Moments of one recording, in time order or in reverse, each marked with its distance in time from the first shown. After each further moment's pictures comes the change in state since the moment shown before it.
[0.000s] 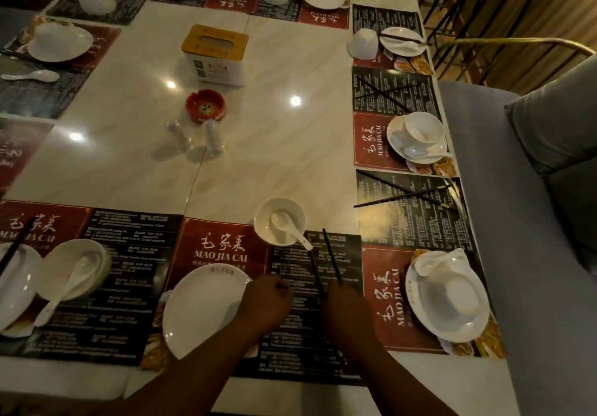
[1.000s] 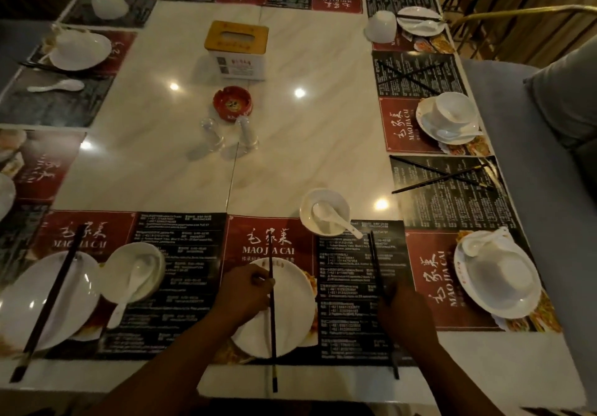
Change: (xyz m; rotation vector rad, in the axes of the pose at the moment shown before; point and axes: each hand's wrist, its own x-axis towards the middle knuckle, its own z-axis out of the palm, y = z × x) left_hand 0.011 -0.094 -0.113 -0.145 0.022 -0.107; right_hand -0.025 -0.015 0.009 0.254 0.033 0.308
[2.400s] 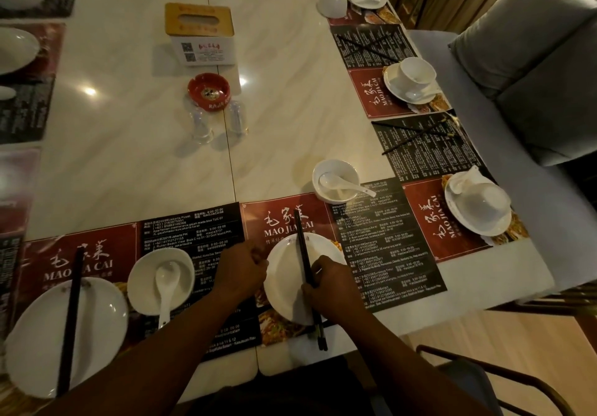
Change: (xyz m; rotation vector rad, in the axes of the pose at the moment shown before) left_hand 0.034 -0.032 -0.074 0.350 -0.046 0.383; right_hand -0.070 -0.161 0.108 0.201 -0.010 -0.001
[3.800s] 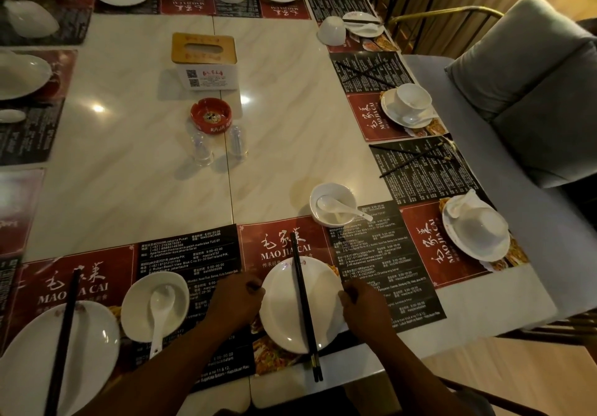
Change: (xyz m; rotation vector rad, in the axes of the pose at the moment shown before) left_hand -0.004 0.000 -0.003 0.100 -0.105 0.007; right_hand 0.017 0.059 -0.026 0.015 0.102 0.102
